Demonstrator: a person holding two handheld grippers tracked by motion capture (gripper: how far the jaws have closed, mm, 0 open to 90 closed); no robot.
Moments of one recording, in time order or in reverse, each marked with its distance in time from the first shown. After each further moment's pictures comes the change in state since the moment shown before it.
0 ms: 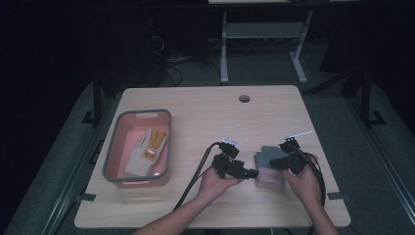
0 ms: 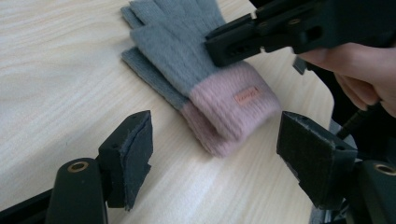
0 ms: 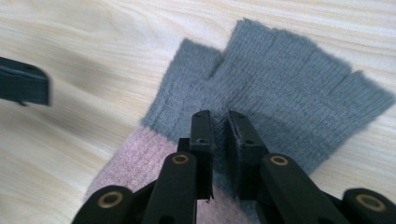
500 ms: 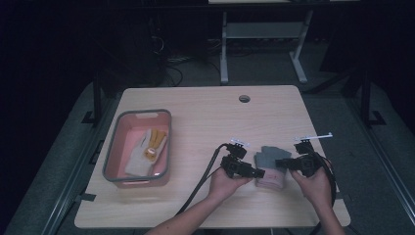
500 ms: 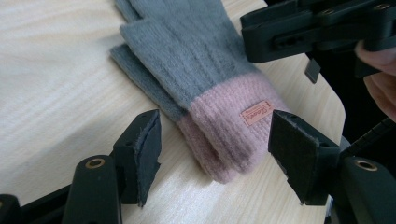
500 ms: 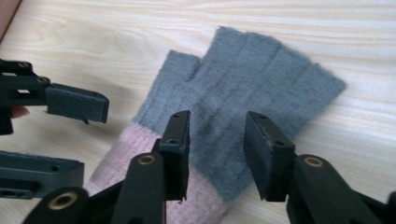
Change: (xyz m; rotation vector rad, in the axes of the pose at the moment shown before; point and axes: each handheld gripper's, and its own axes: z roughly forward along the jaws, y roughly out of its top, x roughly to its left) left arm -0.001 0.003 0.029 0.031 -0.001 -0.062; right arm -0.029 -0.015 -0.015 -0.085 0.092 0.096
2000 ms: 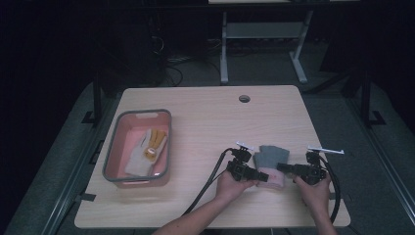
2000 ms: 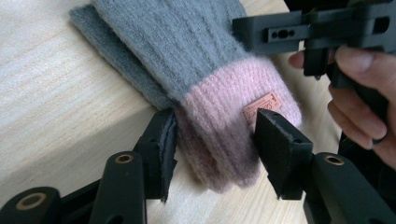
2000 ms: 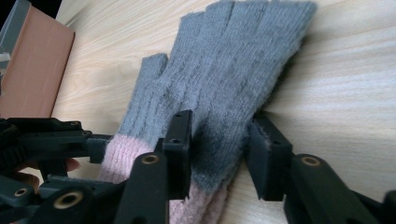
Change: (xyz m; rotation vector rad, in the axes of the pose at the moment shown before) left arm 0.005 -0.004 0.026 0.036 -0.051 -0.108; right arm -0.043 -0.034 0.025 -0.102 0.211 0.272
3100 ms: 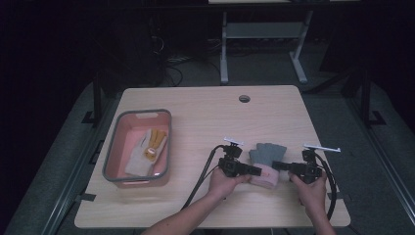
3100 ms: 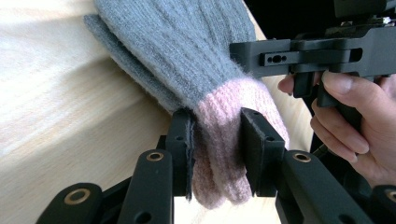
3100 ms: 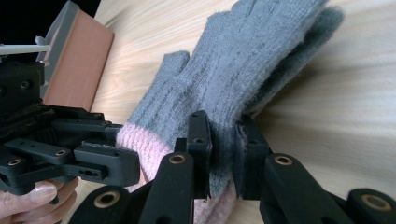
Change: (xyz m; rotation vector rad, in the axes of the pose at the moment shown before) left arm 0.008 0.000 -0.033 -0.075 -0.062 -0.009; right arm 0.024 0.002 -0.002 -0.005 0.096 -0.028
